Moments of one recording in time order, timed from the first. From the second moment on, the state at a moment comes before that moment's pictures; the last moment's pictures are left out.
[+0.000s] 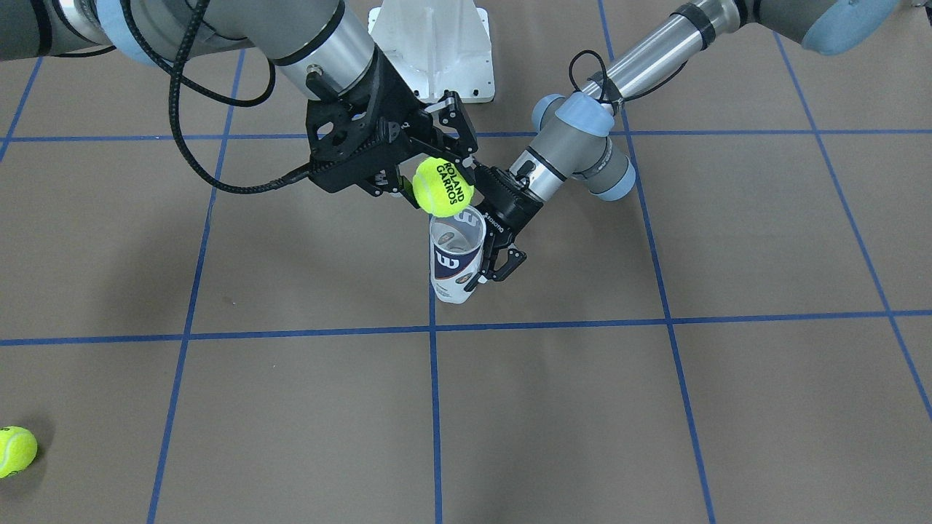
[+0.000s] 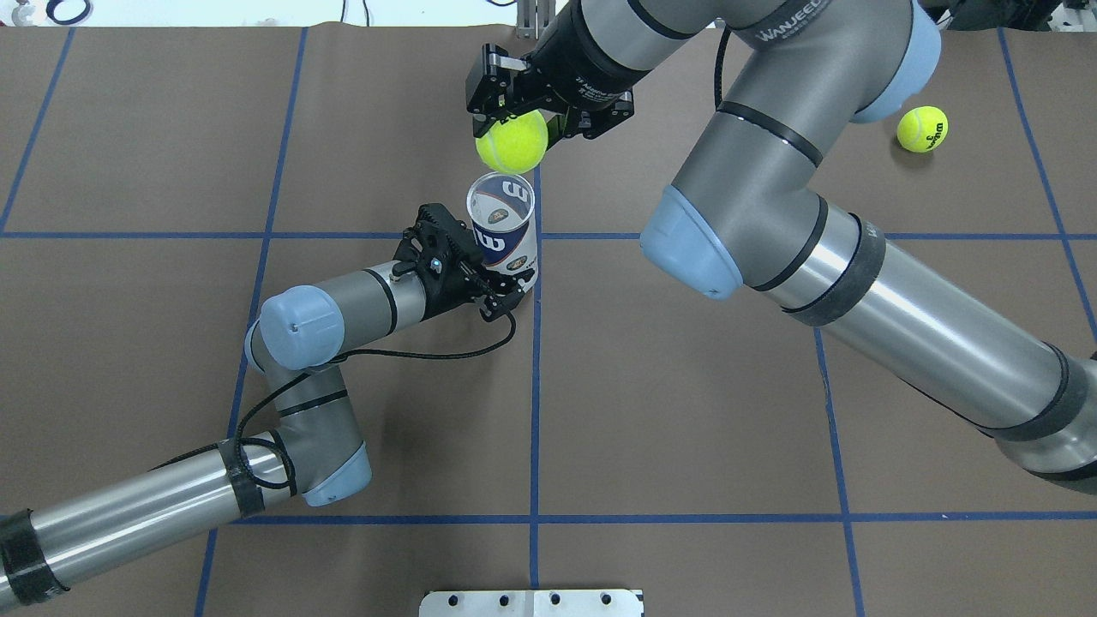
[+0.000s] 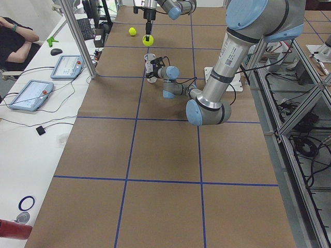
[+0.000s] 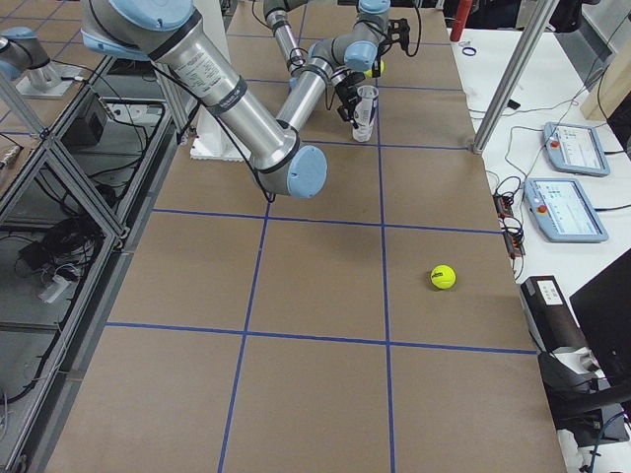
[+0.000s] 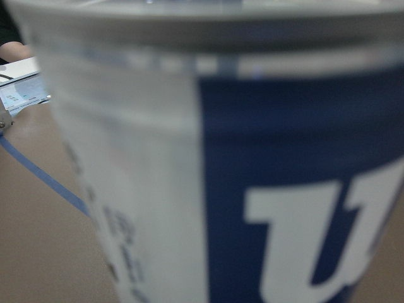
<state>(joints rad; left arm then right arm) -0.48 -2.20 -1.22 -2.93 -1.47 -0.43 0.80 -0.70 1.67 -1.33 2.19 1.19</state>
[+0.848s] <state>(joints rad) -0.48 -2.20 -1.22 -2.93 -1.47 -0.43 0.76 -0.63 1.56 -1.33 2.12 1.18</state>
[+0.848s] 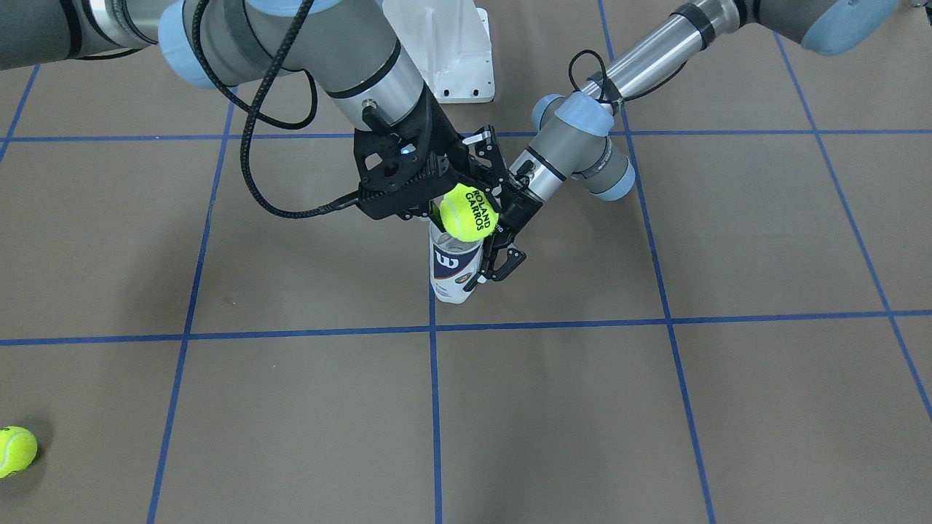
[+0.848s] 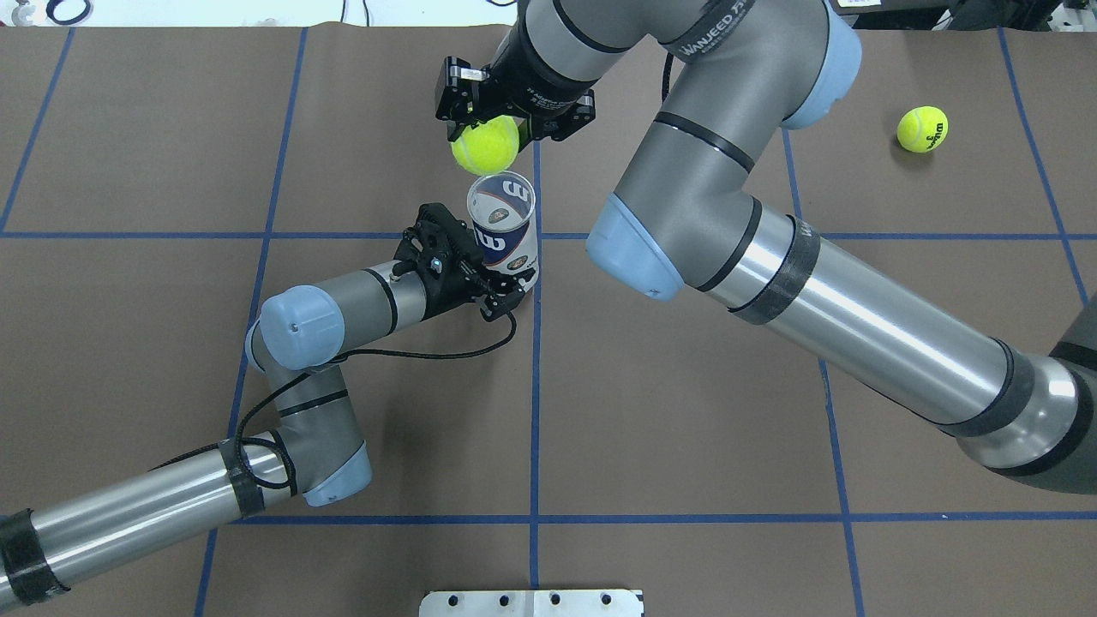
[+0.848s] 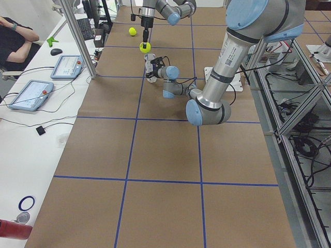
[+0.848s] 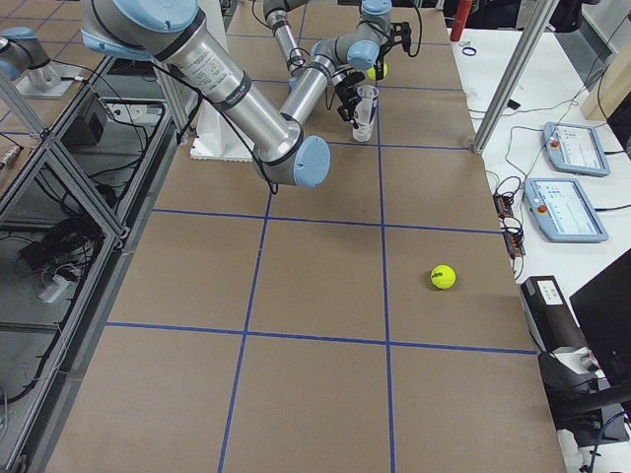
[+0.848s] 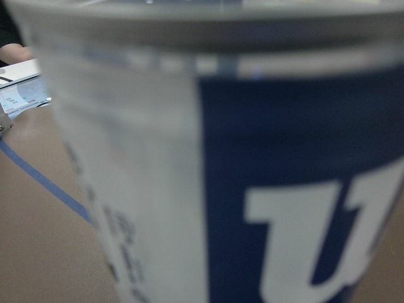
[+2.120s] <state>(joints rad) -0.48 -2.20 -1.22 -2.93 -1.47 -0.43 0.73 -0.65 1.54 -1.33 2.09 1.18</state>
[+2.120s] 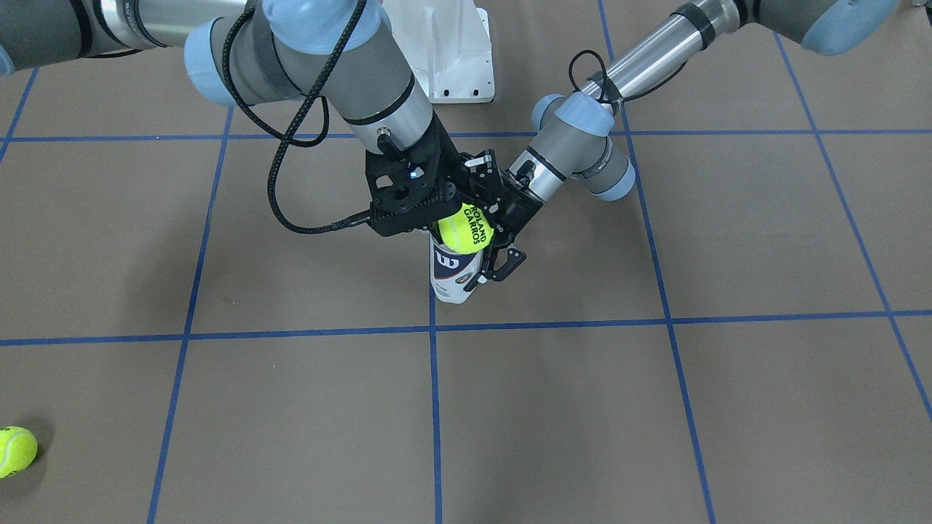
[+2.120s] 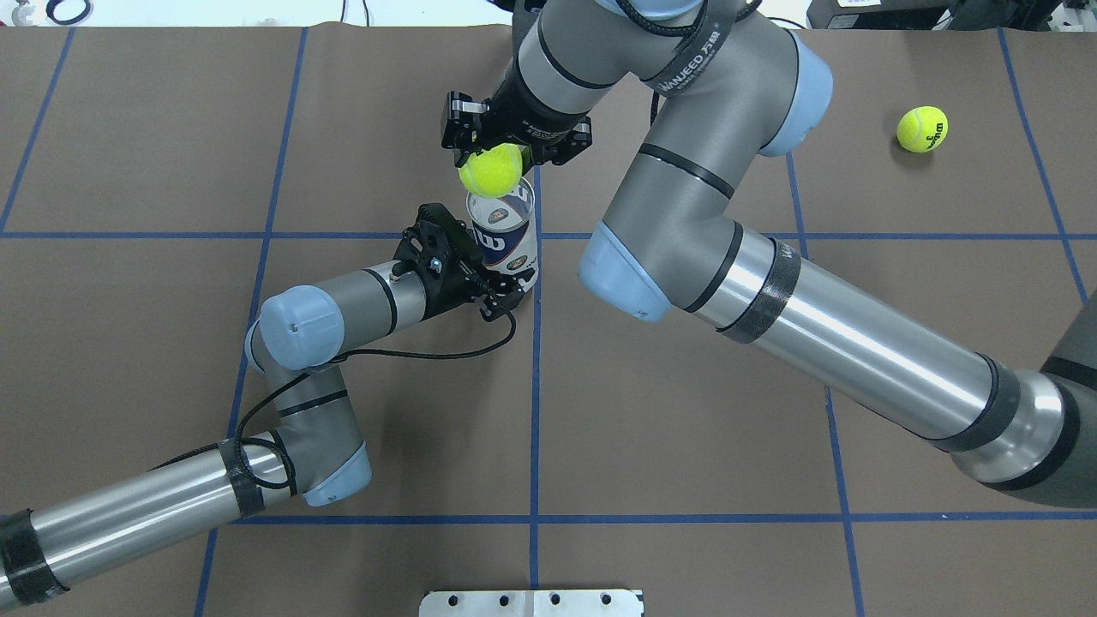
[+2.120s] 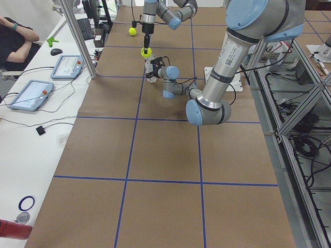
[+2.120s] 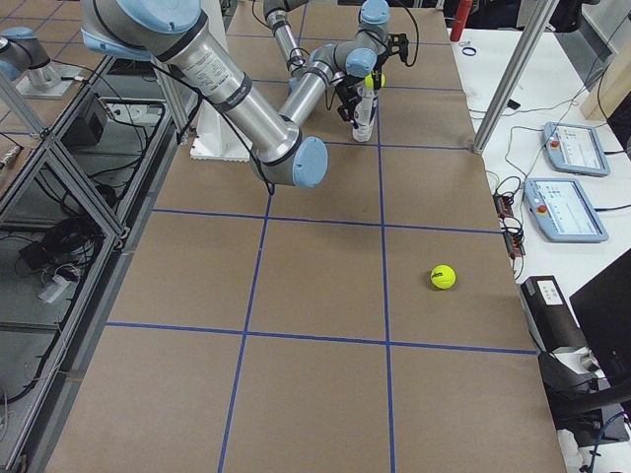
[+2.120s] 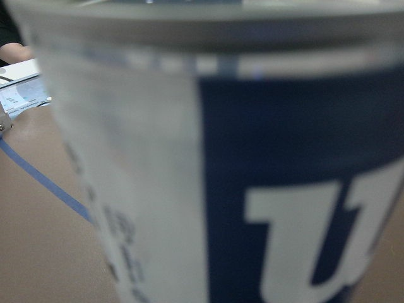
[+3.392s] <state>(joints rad) -0.48 -2.20 -1.22 -2.93 -1.47 -0.43 0.73 -0.67 1.58 -1.33 2.08 1.19</state>
